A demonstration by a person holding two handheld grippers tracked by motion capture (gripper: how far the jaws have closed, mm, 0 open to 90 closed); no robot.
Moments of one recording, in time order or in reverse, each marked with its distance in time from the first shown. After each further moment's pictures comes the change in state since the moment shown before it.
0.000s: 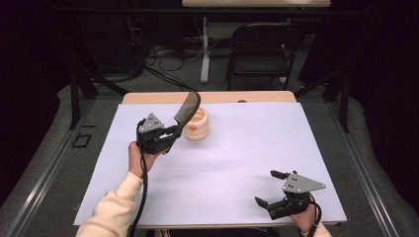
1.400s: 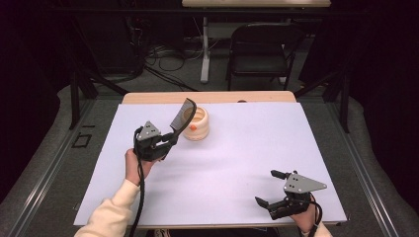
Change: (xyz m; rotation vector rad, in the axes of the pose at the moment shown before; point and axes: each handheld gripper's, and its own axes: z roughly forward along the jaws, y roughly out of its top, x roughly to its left) left arm 0.002 -0.024 -0.003 0.038 0.024 -0.016; right arm 0.000 0.001 -0.002 -0.013 0.003 -0.001
